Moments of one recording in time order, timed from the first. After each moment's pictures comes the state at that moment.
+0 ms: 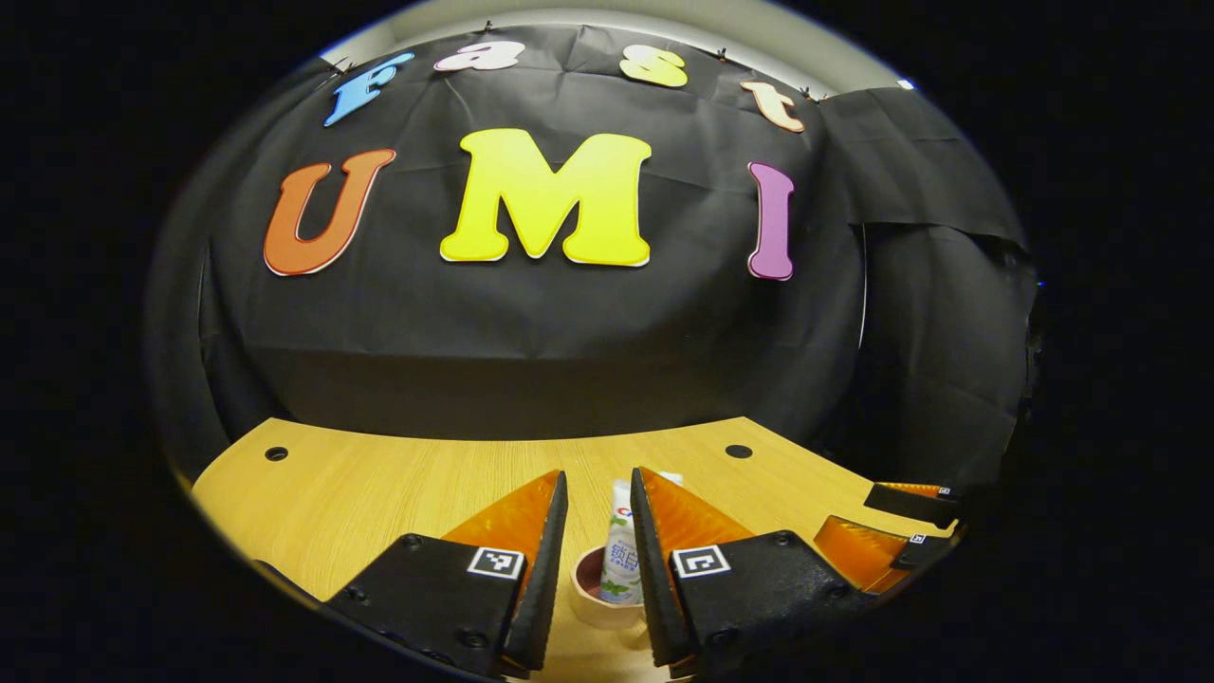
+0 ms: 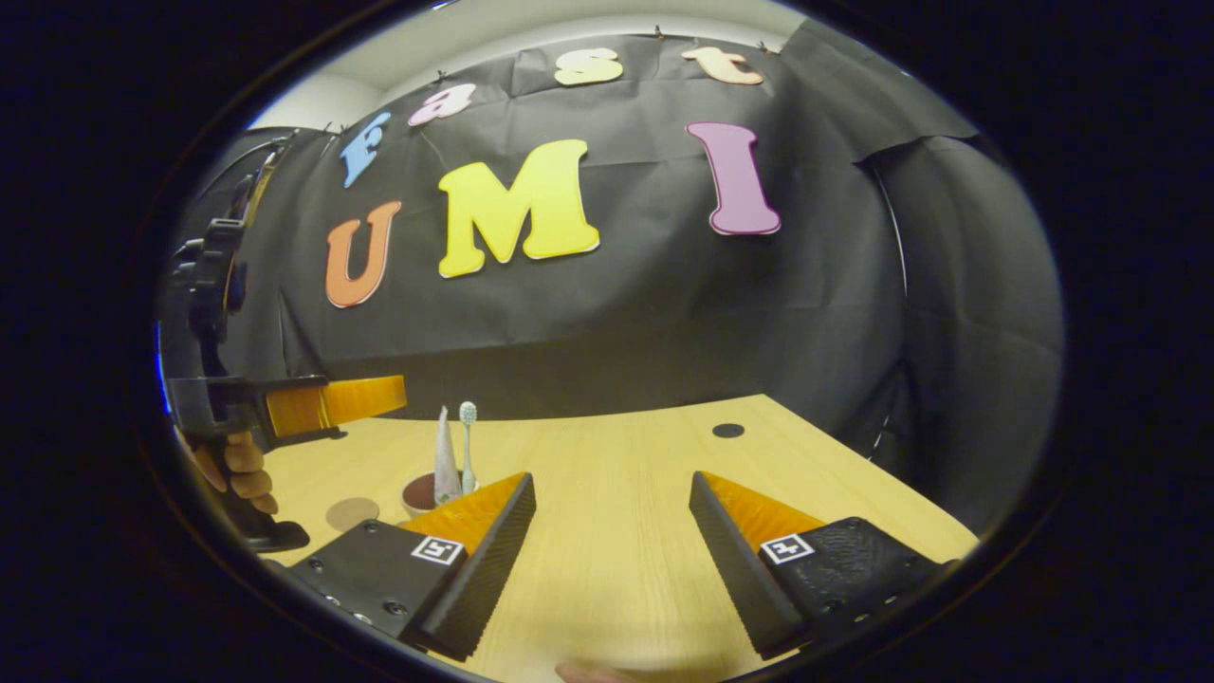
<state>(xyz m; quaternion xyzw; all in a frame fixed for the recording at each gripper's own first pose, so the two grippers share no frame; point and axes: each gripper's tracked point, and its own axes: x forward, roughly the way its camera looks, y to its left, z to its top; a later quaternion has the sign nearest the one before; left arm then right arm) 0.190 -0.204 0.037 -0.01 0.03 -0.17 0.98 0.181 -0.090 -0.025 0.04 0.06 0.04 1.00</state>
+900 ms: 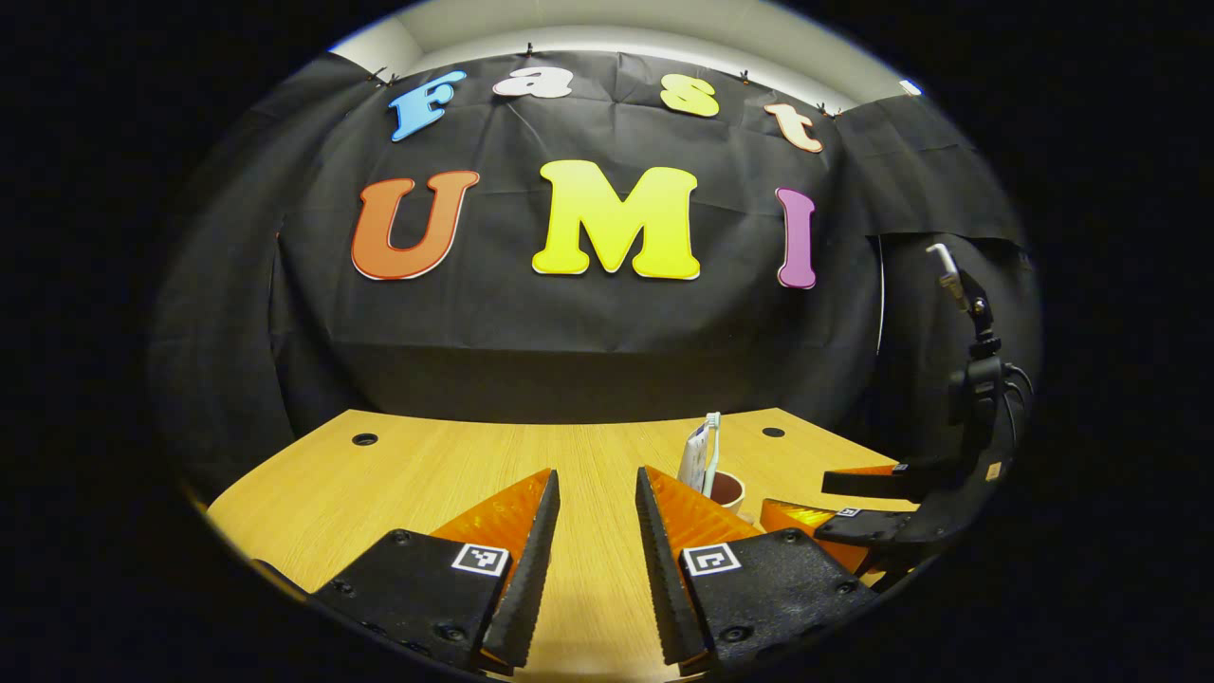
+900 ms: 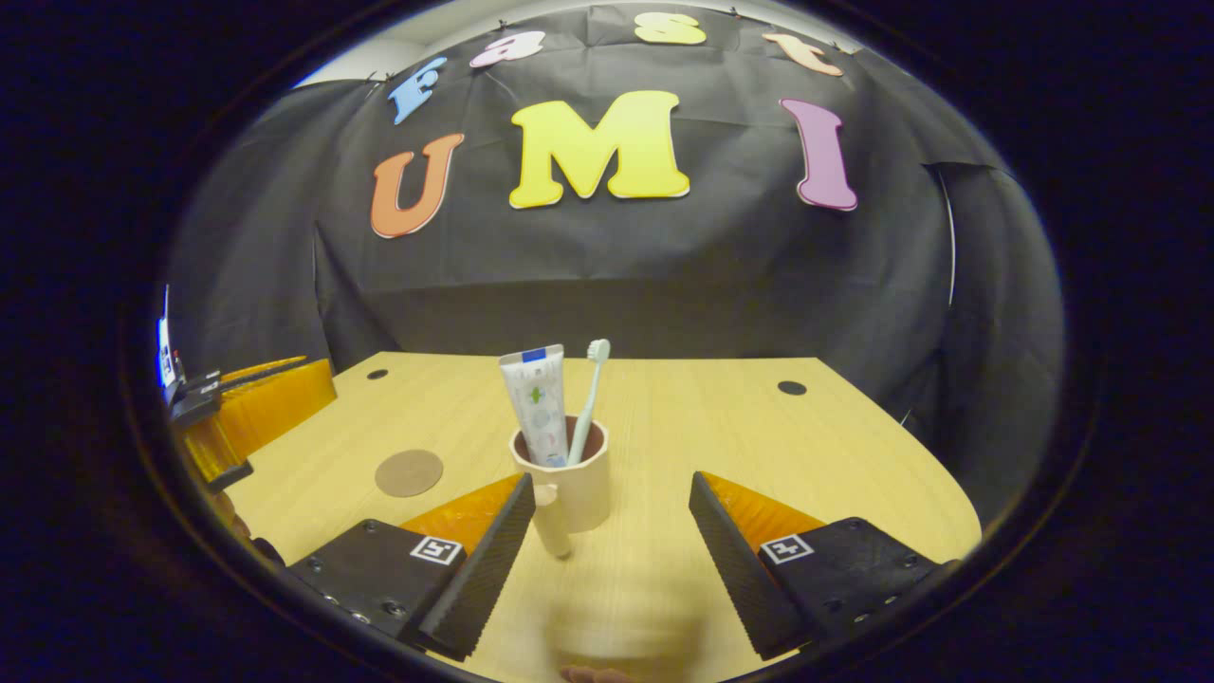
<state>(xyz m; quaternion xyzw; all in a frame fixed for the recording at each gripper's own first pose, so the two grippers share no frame) 0.090 -0.087 0.013 0.00 0.00 -0.11 0.99 0.160 0.025 -0.068 -0.02 0.17 0.08 0.98</state>
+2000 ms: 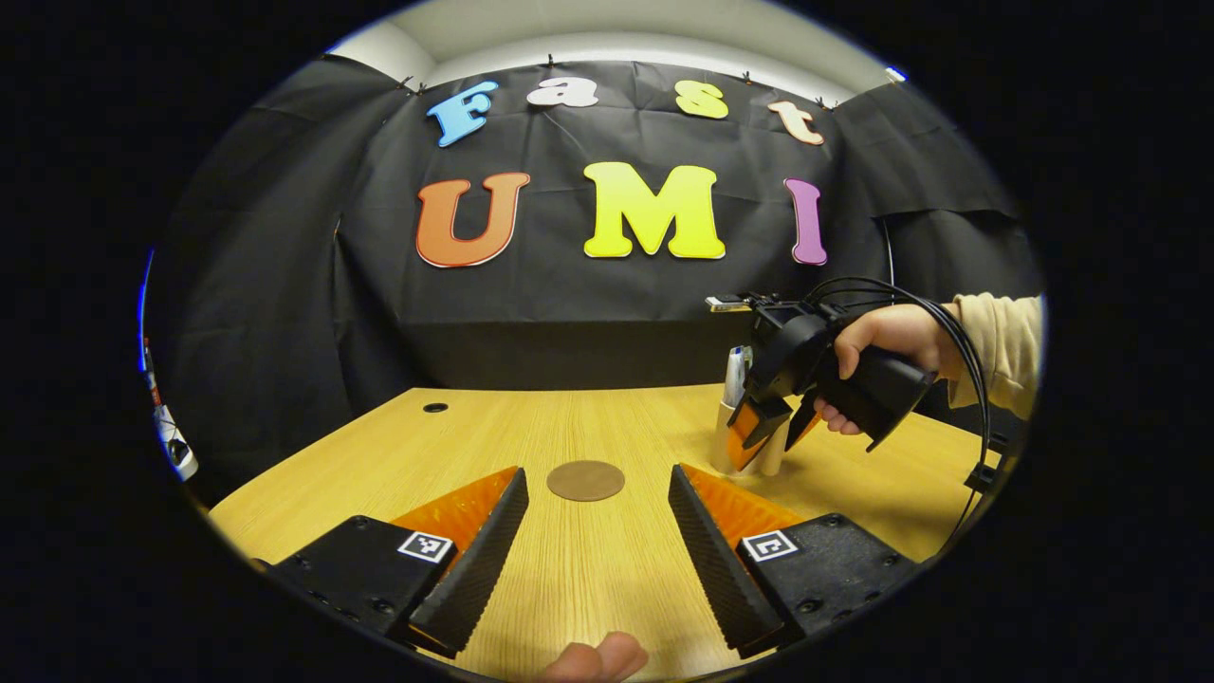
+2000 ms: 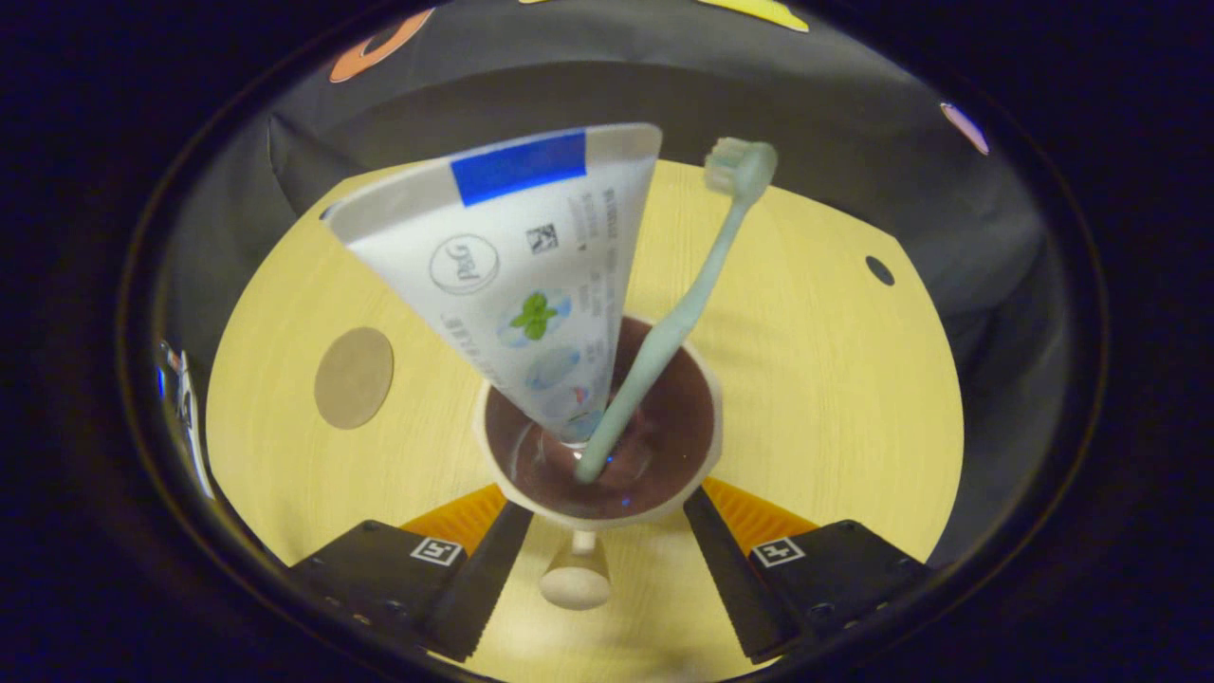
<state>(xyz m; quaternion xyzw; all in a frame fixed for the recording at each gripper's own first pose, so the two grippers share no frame) 0.018 -0.018 -0.059 0.01 0.01 -0.06 1.00 0.210 0.050 -0.157 -0.09 0.53 0.04 0.84</state>
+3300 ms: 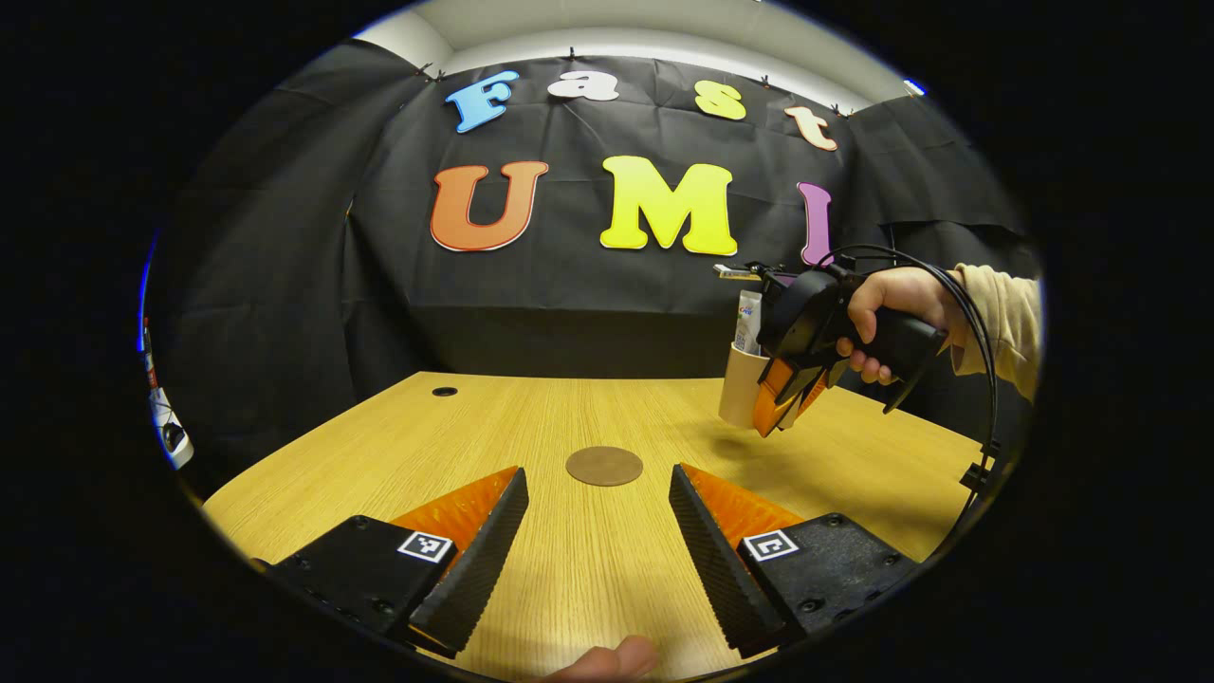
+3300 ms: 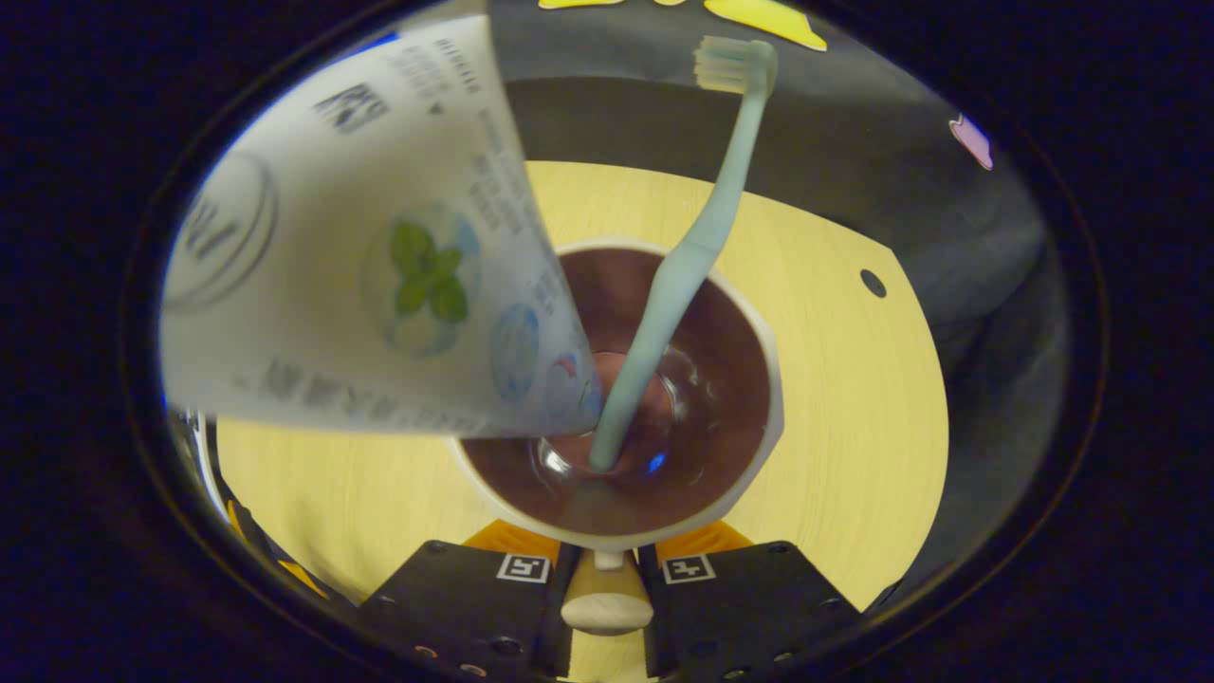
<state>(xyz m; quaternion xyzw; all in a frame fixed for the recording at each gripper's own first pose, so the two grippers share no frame) 0.008 0.016 -0.067 -0.01 0.02 -0.07 1.00 0.221 0.068 -0.149 -0.10 0.51 0.06 0.85</state>
